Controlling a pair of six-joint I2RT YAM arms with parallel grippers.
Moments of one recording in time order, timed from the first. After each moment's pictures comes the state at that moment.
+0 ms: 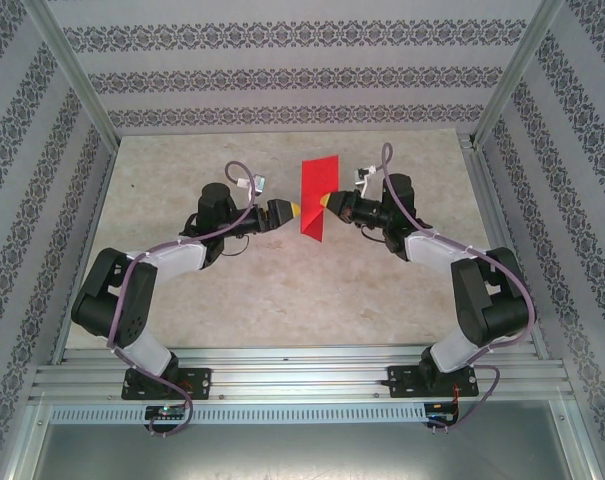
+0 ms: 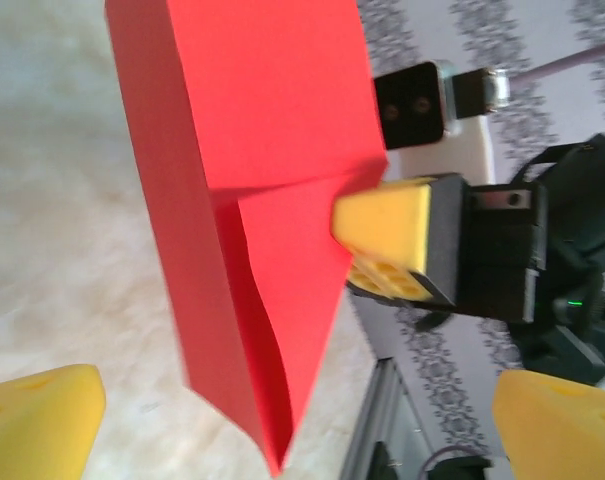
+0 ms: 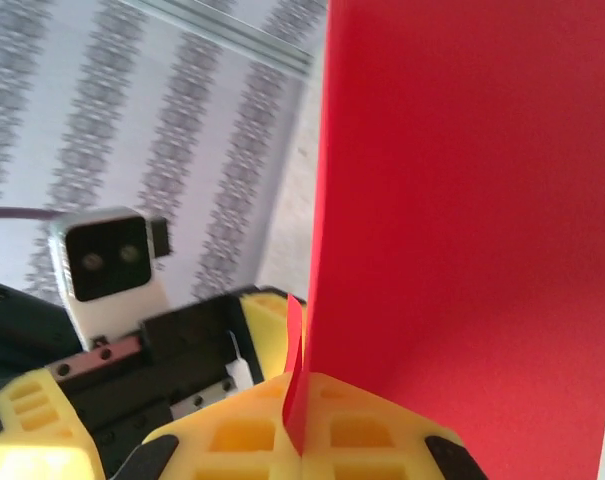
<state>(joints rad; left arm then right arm) -0.39 1.62 0.83 0.57 0.83 -0.90 0.30 1.60 0.84 0.51 -0.78 0.93</state>
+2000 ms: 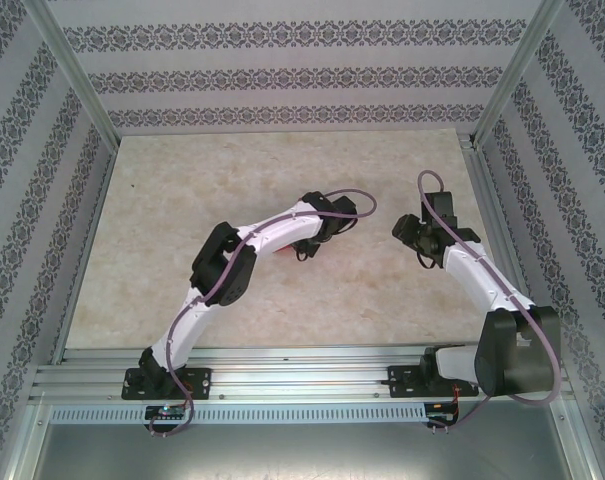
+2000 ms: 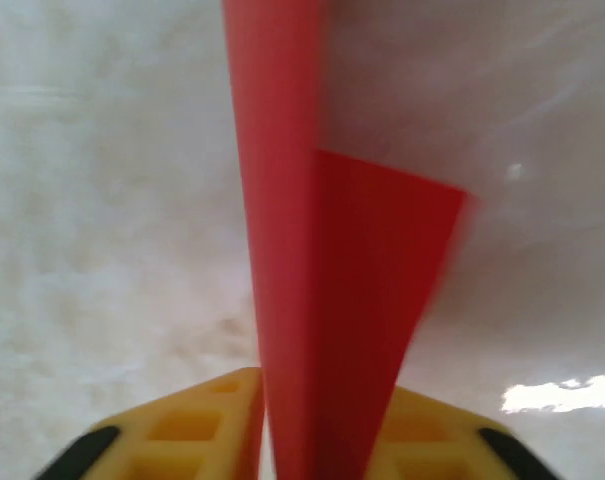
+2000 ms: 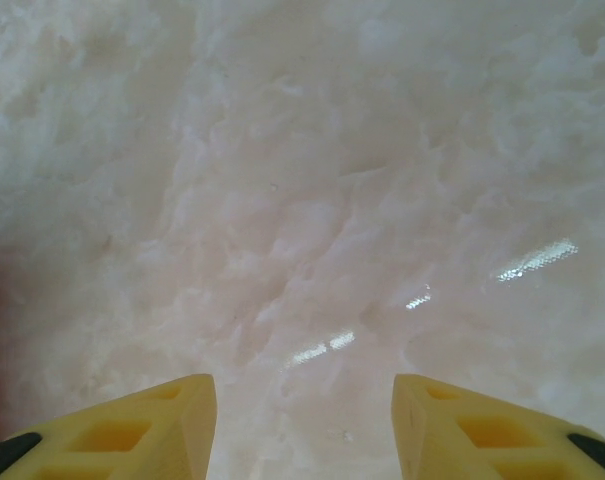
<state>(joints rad) -0.84 2.39 2.06 -1.28 -0.49 -0.39 0.07 1.29 0.80 -0.45 -0.02 0.57</state>
